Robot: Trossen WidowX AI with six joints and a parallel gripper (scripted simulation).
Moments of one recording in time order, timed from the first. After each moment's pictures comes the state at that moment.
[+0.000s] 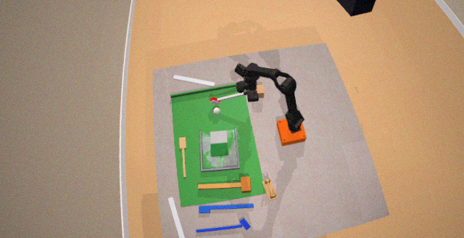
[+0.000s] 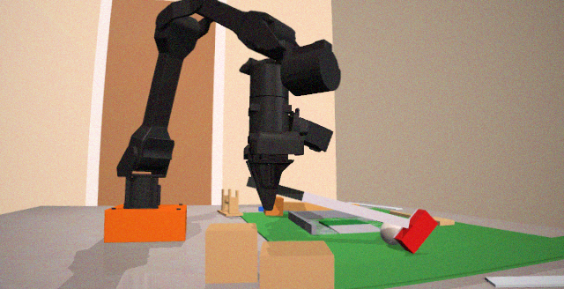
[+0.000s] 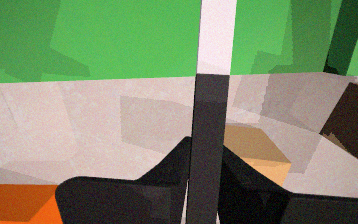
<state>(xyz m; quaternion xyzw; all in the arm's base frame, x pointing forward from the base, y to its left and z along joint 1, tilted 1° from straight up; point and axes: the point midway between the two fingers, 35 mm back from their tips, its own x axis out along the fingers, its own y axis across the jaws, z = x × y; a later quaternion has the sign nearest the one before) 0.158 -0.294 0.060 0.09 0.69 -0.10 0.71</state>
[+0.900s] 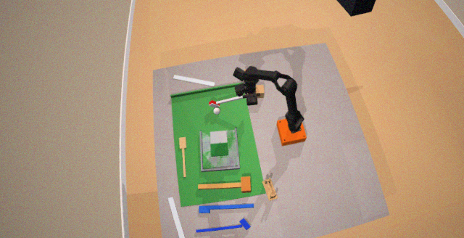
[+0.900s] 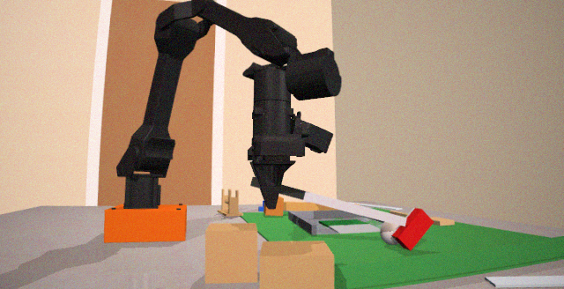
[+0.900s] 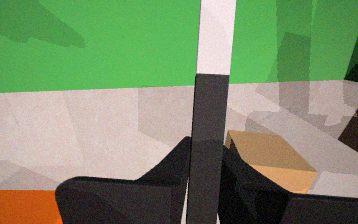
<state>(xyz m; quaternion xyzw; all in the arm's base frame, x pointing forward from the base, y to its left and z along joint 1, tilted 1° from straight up) 0.171 -0.274 0.060 0.10 0.69 -0.10 0.71</state>
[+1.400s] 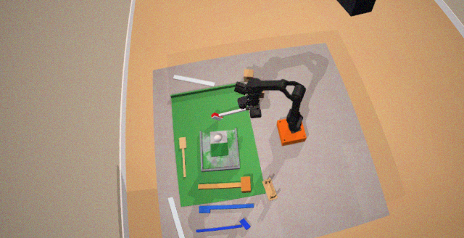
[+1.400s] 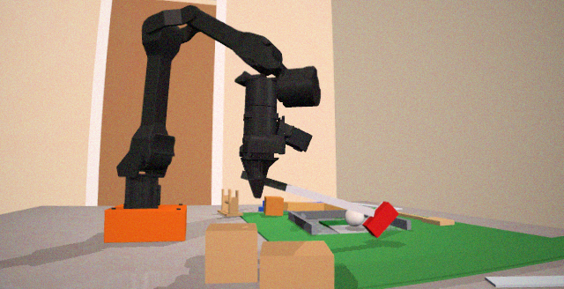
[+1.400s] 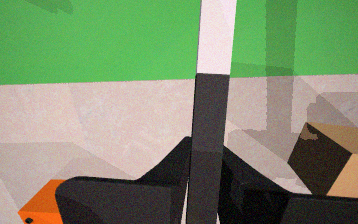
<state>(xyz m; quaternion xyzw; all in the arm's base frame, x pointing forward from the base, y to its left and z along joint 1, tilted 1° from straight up) 0.184 -0.186 0.068 0.10 0.70 -0.09 0.70</state>
